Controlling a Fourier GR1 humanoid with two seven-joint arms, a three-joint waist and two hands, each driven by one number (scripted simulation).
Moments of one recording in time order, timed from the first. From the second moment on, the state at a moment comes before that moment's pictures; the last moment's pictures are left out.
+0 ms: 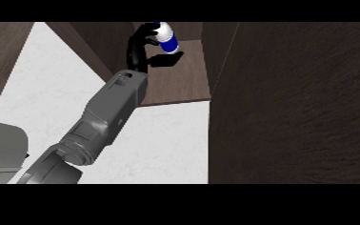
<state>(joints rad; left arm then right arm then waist) -1.12 0.05 -0.25 -0.14 0.47 0.66 -0.51 0.93 -0.12 0.10 -2.44 -0.15 0.40 -0.29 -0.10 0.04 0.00</state>
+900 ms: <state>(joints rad) -1.20 0.04 -0.19 -0.17 0.50 0.49 -0.64 0.93 -0.13 0.10 -2.42 -0.17 0.44 -0.29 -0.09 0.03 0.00</state>
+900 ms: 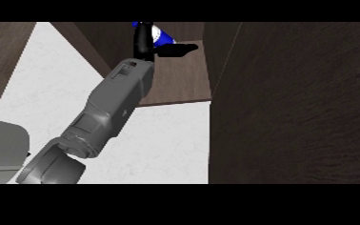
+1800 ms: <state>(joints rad) -1.02 0.00 -0.24 -0.41 0.55 0.35 -0.65 0.96 -0.09 0.15 -2.43 -0.17 0.41 -0.24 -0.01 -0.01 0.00</state>
